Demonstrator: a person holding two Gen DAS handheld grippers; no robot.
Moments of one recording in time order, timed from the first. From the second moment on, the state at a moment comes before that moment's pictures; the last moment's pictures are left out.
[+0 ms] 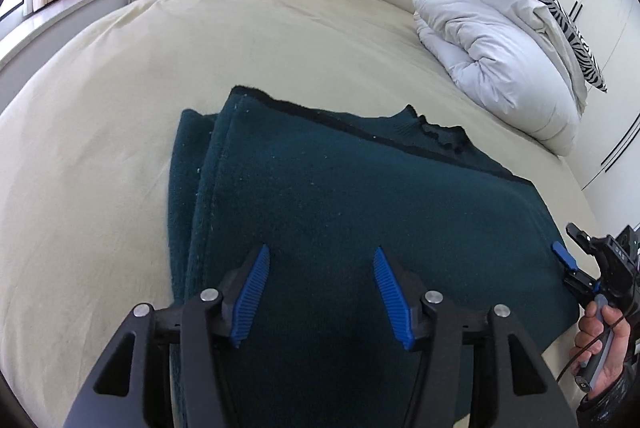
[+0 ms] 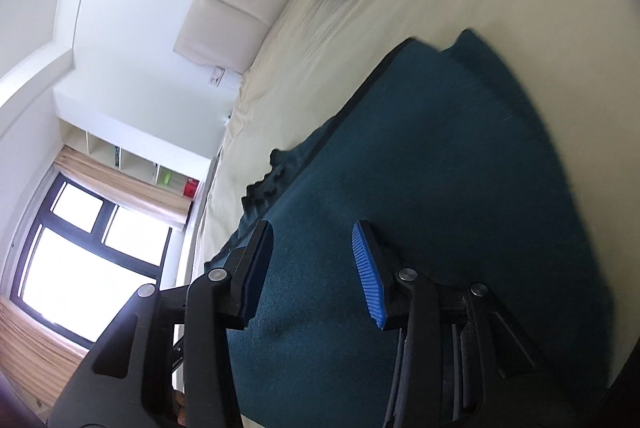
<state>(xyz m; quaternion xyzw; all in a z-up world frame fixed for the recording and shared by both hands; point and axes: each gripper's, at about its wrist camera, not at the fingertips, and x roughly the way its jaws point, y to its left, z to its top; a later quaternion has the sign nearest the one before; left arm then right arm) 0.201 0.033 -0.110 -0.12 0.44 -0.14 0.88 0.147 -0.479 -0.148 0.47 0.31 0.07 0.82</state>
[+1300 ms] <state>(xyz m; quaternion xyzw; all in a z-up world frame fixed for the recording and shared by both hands) 0.216 0.134 -0.140 -0.37 0.52 -0.28 0.71 0.117 -0.370 -0.098 0.42 0.38 0.24 0.79</state>
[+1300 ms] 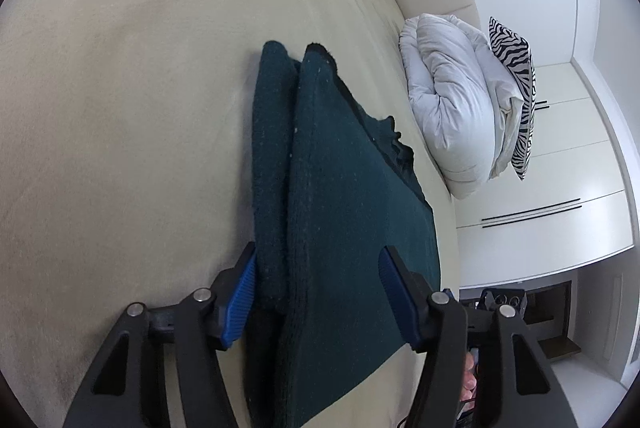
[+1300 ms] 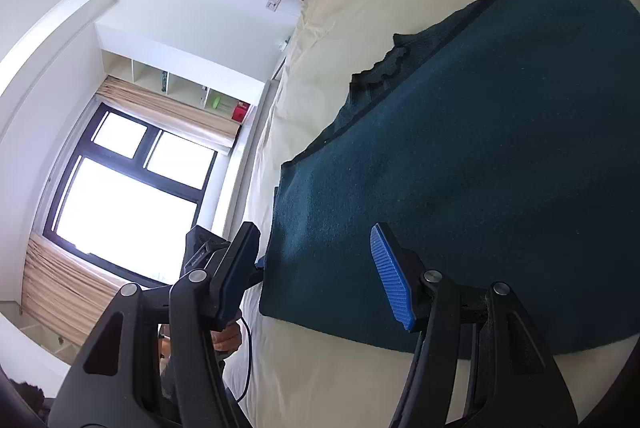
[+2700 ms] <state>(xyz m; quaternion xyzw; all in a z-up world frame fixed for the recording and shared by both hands) 0.203 -0.095 -0.035 -0.16 0.48 -0.32 0.80 0.169 -0.456 -0.139 0.54 0.39 0.26 0.70</state>
